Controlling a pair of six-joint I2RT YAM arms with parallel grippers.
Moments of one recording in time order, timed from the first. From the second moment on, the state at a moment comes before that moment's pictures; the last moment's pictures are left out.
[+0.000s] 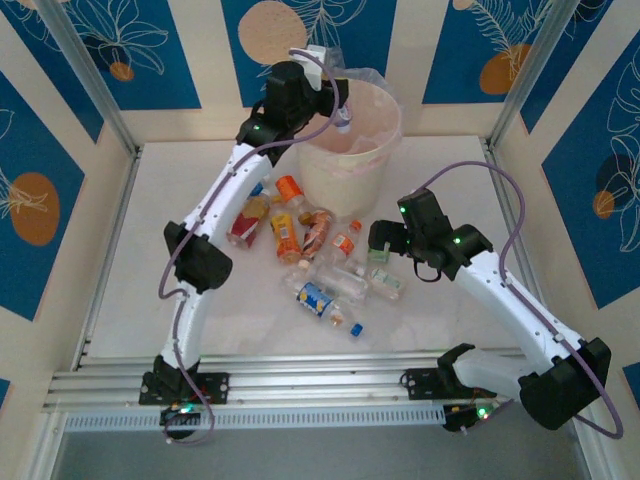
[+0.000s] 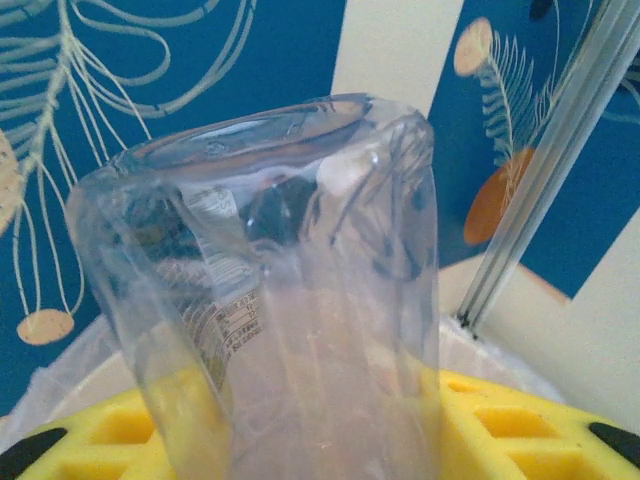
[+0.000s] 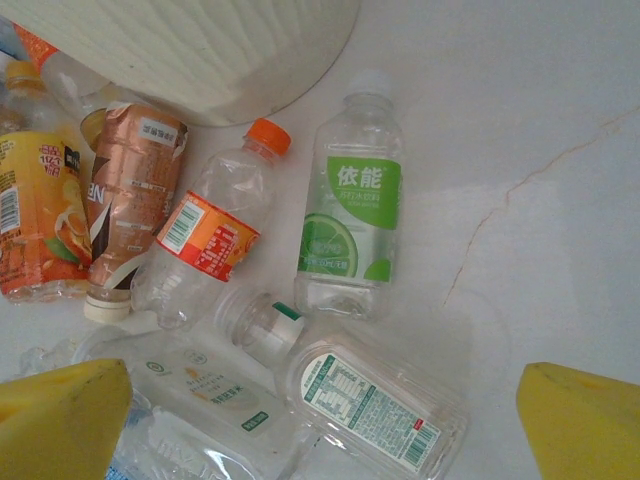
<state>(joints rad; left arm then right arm) -0.55 2.25 2.53 -0.39 0.04 -0.17 0.49 1.12 1.06 -0.86 0.16 0.58</state>
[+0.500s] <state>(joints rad) -0.53 2.34 2.53 -0.45 0.09 -0.07 0.43 1.23 1.06 -0.87 0.11 0.59</state>
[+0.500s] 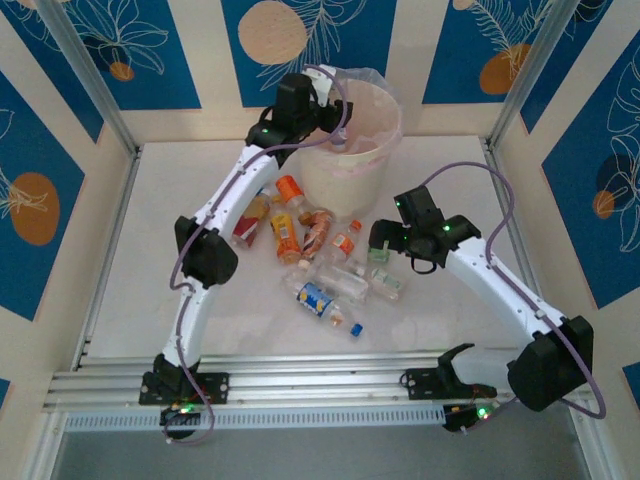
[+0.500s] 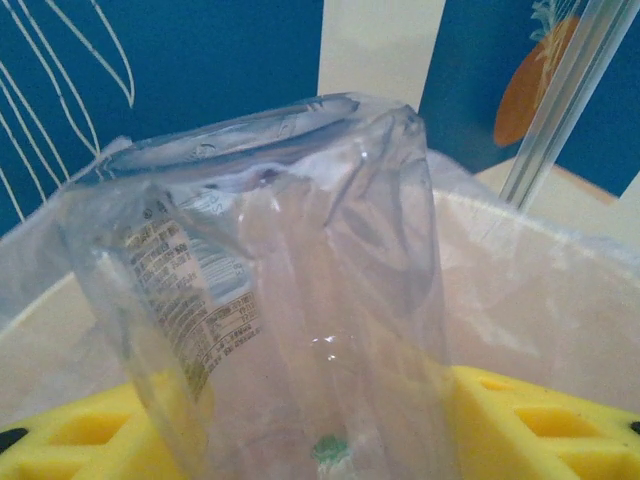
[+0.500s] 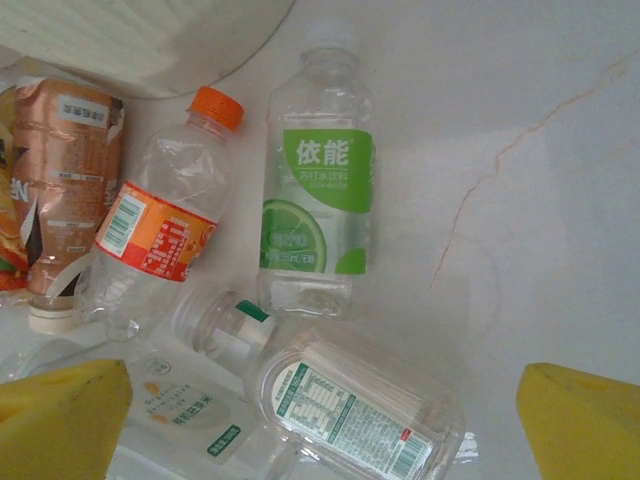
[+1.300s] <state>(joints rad) -0.52 2.37 2.53 -0.47 0.10 -0.06 0.25 1.43 1.04 -0.74 -0.07 0.60</state>
